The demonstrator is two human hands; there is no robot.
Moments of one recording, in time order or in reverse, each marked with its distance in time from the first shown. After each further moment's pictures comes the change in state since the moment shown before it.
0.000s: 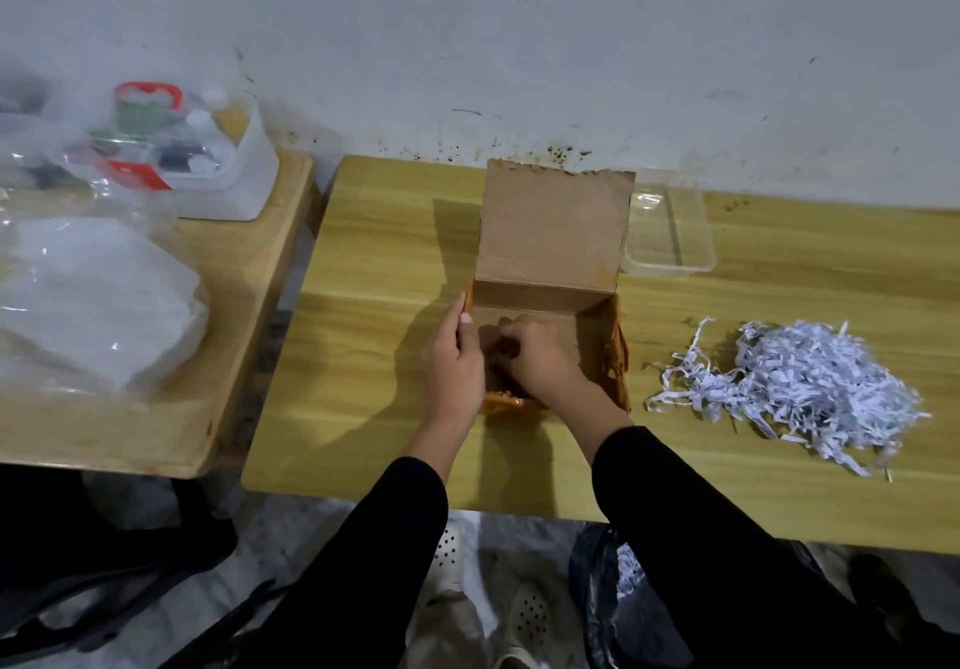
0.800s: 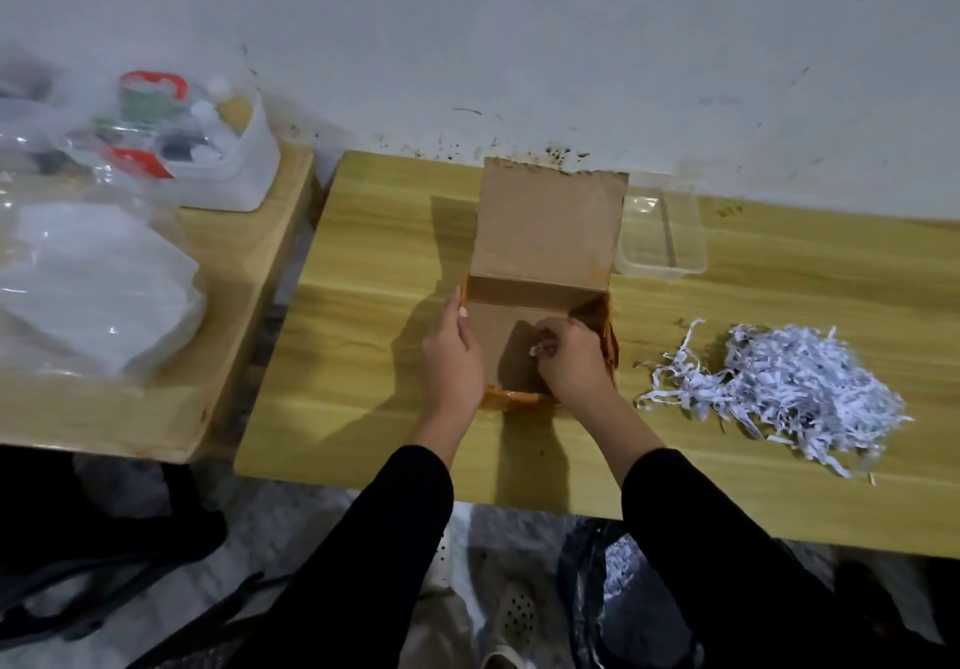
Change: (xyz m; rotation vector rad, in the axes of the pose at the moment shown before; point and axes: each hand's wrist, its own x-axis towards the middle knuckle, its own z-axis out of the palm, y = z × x) left_hand 0.000 -0.002 0.010 0.203 0.084 0.031; right_hand -0.018 0.026 -0.010 0.116 0.211 0.178
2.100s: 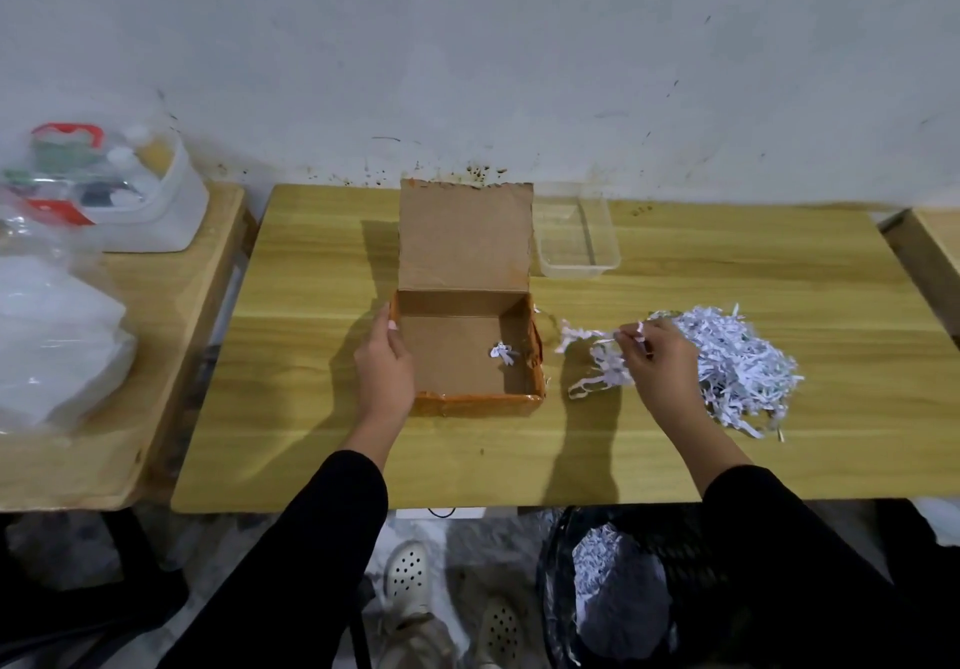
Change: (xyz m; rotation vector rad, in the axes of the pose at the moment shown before) left_hand -0.008 0.015 -0.007 0.092 0.003 -0.007; right_hand -0.034 0.111 -0.105 0.084 0.406 -0.031
